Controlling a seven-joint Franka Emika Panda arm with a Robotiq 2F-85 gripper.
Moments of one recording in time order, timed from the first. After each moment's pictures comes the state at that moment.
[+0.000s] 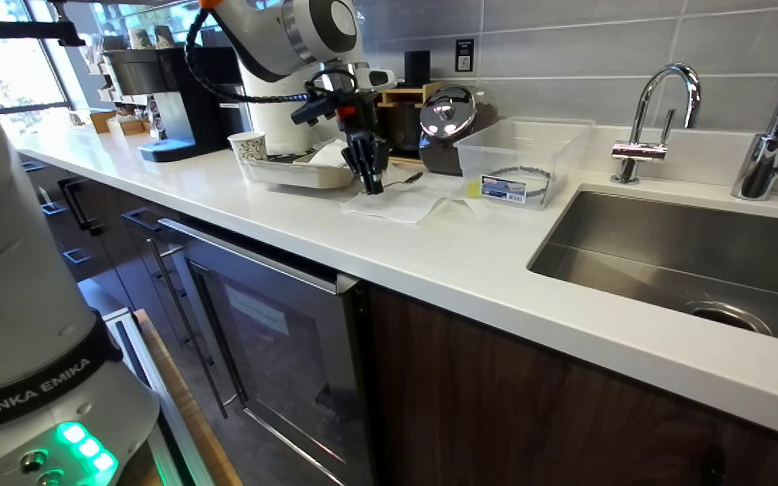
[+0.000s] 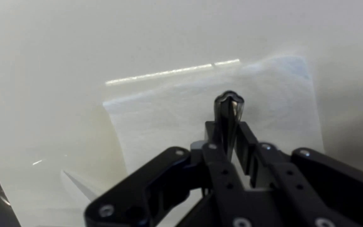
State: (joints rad) arm 0.16 0.12 0.08 -2.26 -0.39 2.29 0.53
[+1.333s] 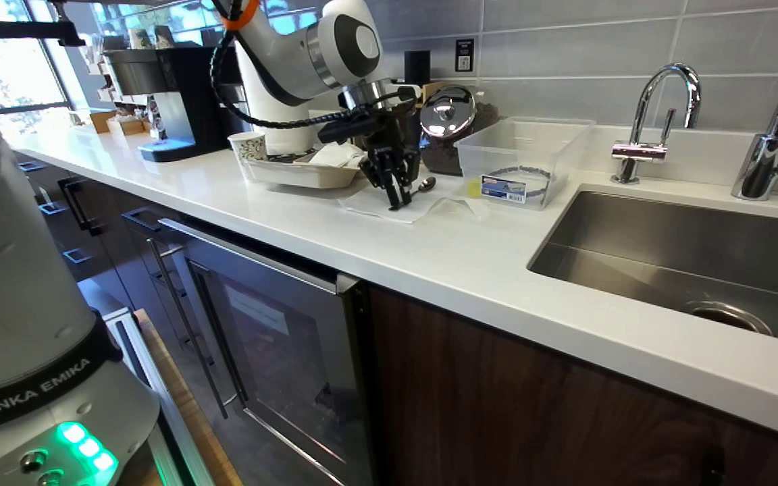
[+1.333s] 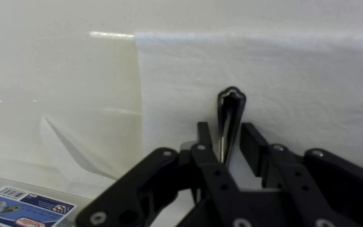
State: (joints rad) arm 0.11 0.19 0.03 -2.27 -0.44 2.50 0.25
